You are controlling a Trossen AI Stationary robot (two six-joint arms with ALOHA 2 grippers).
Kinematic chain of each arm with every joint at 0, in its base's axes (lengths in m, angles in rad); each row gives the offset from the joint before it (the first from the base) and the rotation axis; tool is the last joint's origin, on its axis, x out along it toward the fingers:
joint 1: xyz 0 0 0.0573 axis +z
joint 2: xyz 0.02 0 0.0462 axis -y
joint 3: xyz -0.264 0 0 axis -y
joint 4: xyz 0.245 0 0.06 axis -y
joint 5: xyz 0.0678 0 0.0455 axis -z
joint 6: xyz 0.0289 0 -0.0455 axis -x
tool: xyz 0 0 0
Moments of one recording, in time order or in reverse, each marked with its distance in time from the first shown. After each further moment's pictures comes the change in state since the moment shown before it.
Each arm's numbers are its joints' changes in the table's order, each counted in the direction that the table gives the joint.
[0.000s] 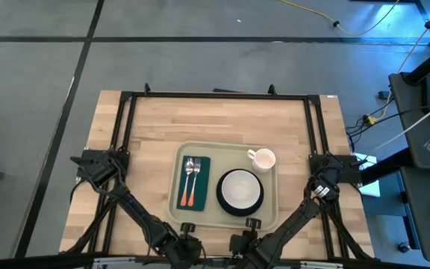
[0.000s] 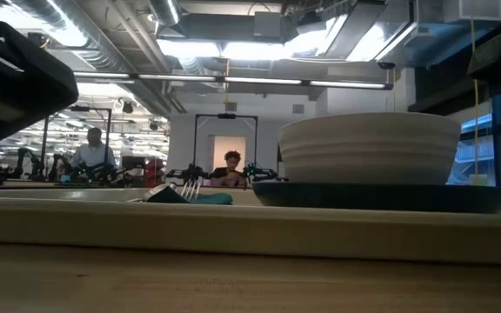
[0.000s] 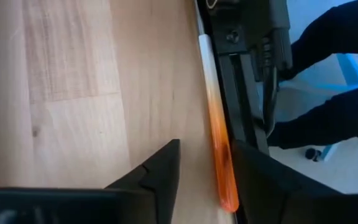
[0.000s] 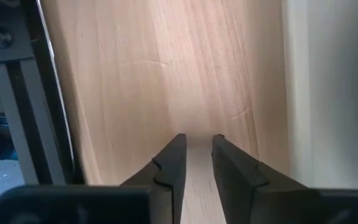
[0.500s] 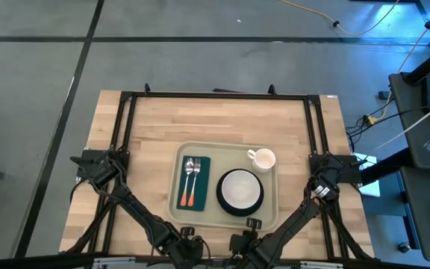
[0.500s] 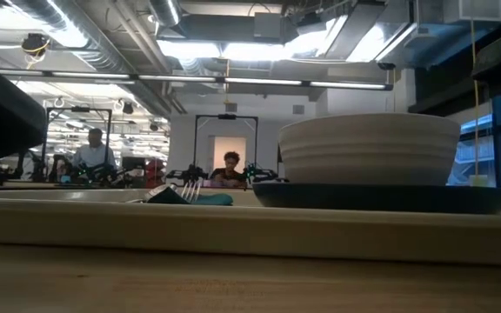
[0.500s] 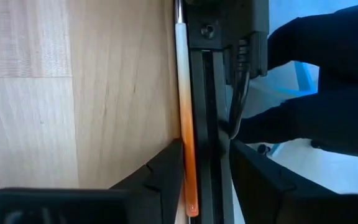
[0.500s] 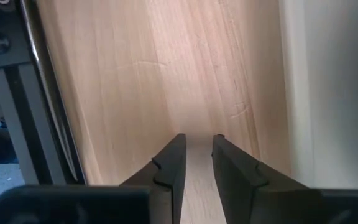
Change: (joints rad) left arm -0.013 -0.053 0.005 0.047 0.179 0.162; right arm 0.002 0.000 0.001 0.004 0.000 -0.026
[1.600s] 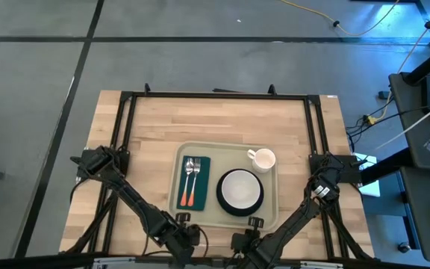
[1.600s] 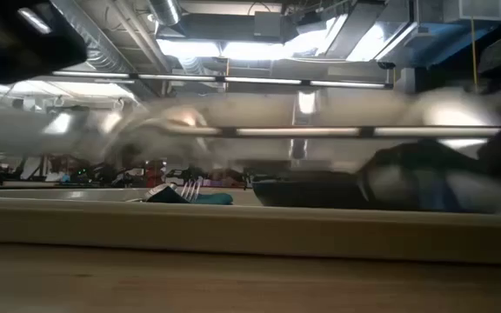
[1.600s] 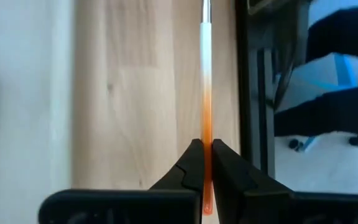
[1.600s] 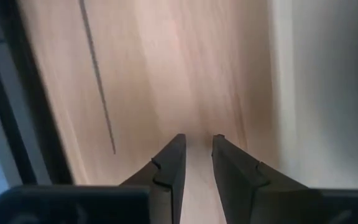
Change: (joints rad) left arm 0.068 0.187 -0.009 -0.244 -0.102 -0.072; right arm 0.001 0.002 0.001 -0.048 -0.008 0.000
